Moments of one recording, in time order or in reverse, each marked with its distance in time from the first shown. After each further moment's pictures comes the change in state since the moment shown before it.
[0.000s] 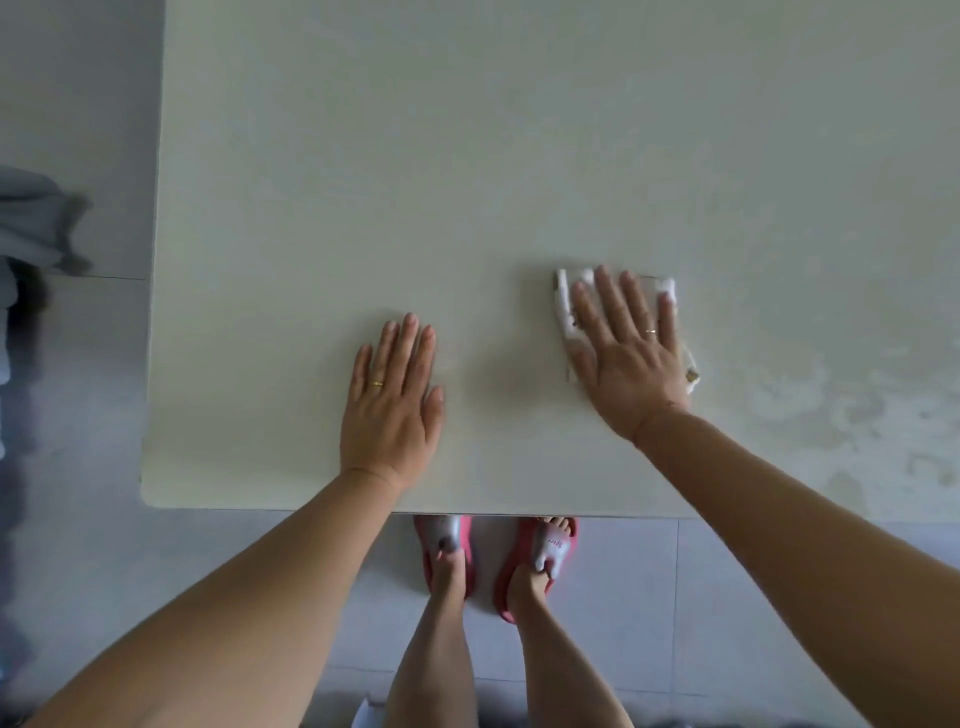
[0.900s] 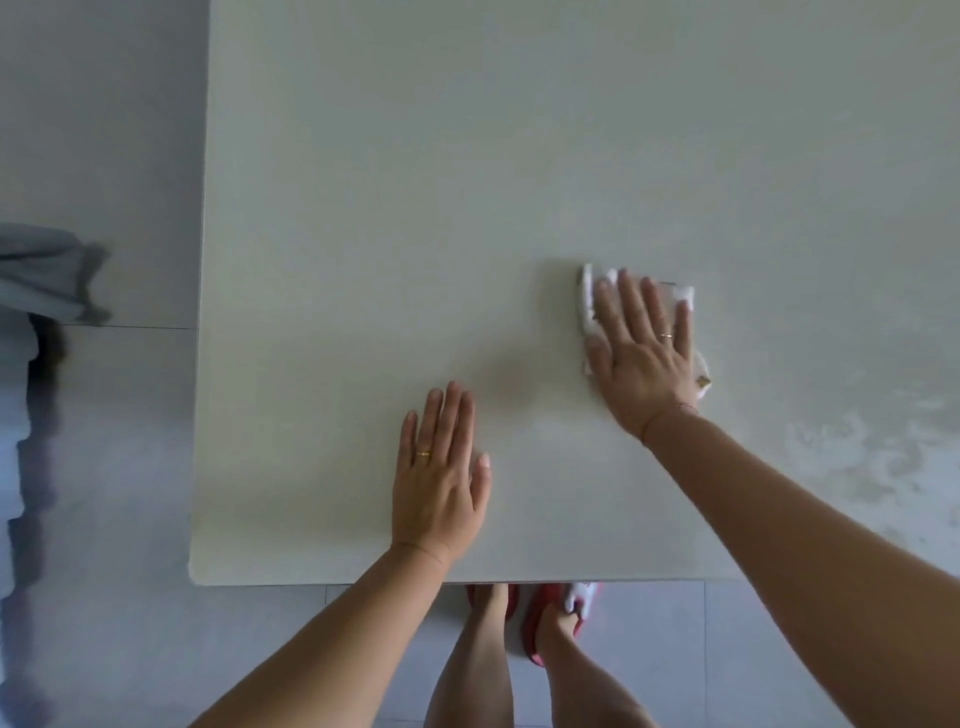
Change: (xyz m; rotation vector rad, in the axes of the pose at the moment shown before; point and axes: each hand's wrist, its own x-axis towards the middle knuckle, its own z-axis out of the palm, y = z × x) left_hand 0.002 -0.003 -0.008 -0.081 -0.038 0.017; right_hand 0.065 -0.022 -0.013 0.069 0.006 0.160
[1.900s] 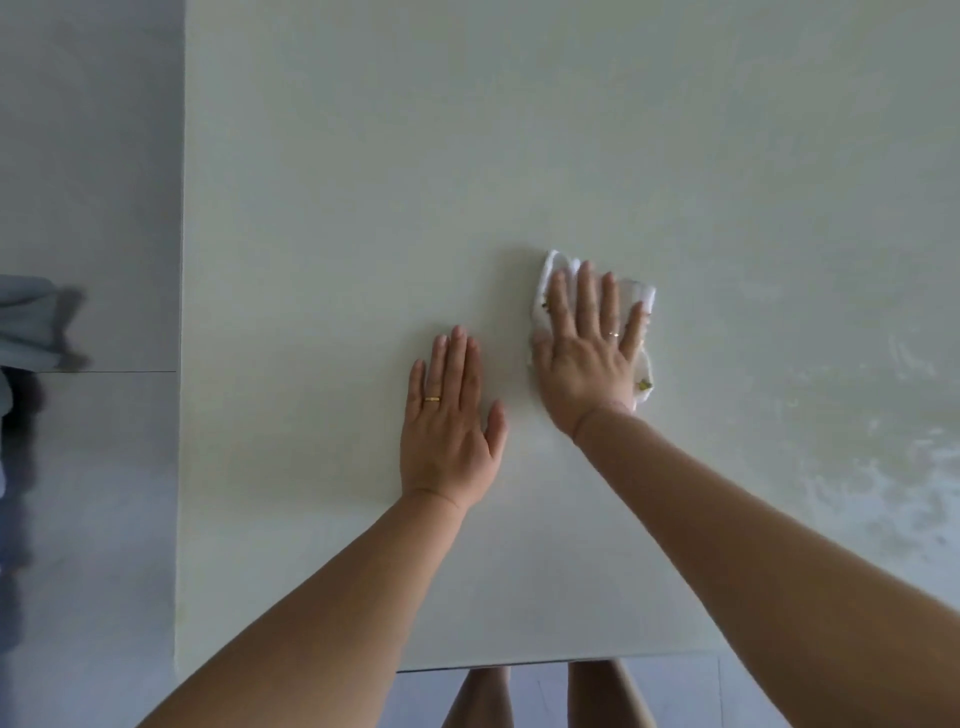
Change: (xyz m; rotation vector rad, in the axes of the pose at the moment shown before) left_hand 0.116 -0.008 -0.006 0.048 0.041 0.000; right_hand 0.065 -0.061 -0.003 0.060 0.014 0.133
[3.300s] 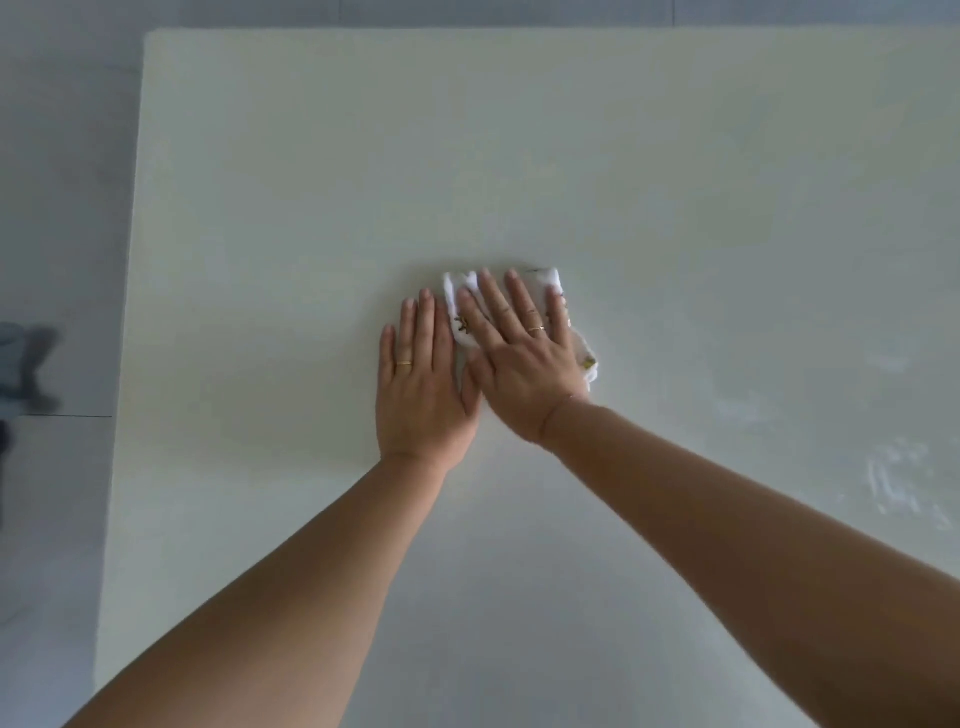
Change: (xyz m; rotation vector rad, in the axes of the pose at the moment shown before) left_hand 0.146 0.016 -0.014 0.022 0.086 -0.126; right_hand 0.115 -0.001 -0.029 -0.081 -0.083 -0.441
